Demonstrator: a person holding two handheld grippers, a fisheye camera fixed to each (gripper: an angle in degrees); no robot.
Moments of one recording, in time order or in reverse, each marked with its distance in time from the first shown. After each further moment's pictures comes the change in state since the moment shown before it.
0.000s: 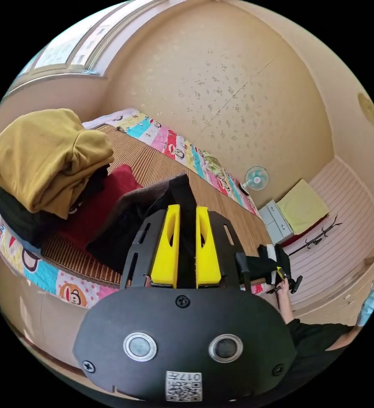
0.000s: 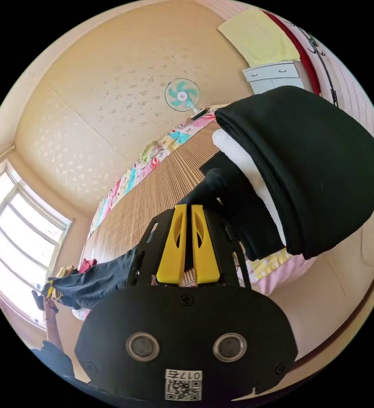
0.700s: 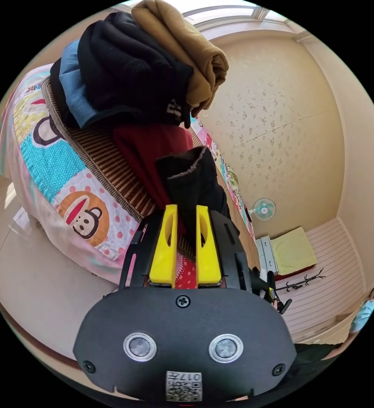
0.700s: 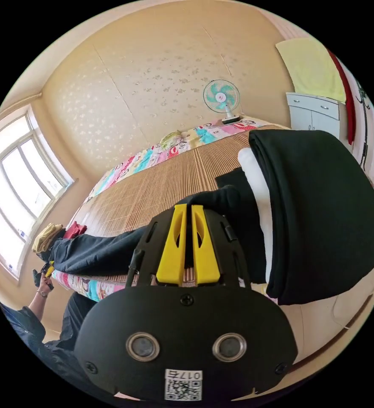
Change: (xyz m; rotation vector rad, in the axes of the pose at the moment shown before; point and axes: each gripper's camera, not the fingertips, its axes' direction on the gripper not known) left arm -0.189 0.117 -0.024 0.058 0.018 -0.364; right arm -0.017 -0.009 0.026 -0.147 0.085 -0.345
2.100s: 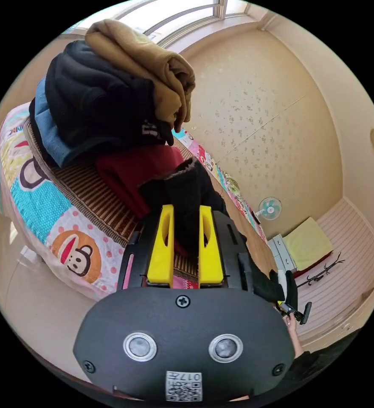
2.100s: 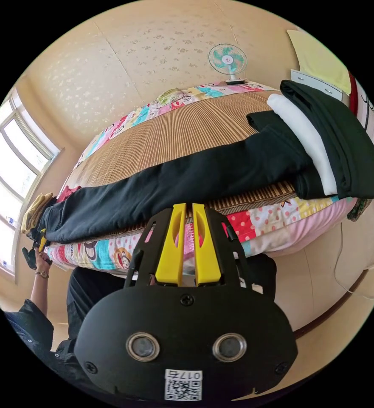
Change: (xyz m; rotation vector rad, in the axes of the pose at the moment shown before) left arm -0.064 0.012 0.024 0.143 -0.020 0.165; right arm -0.154 0.128 0.094 -0.176 0.059 0.005
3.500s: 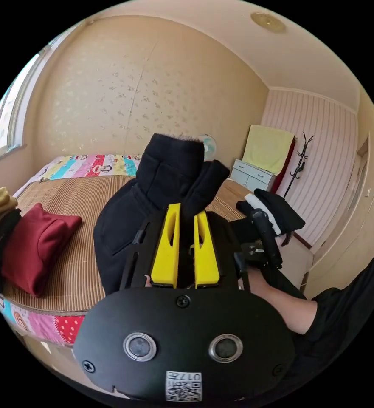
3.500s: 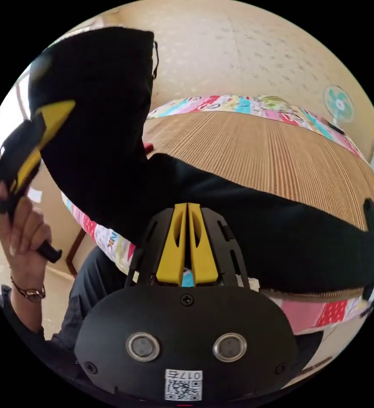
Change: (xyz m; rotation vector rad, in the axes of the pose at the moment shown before) left arm 0.276 0.374 0.198 -0.225 0.156 0.788; right arm -0.168 0.002 0.100 0.002 -0.200 -0.349
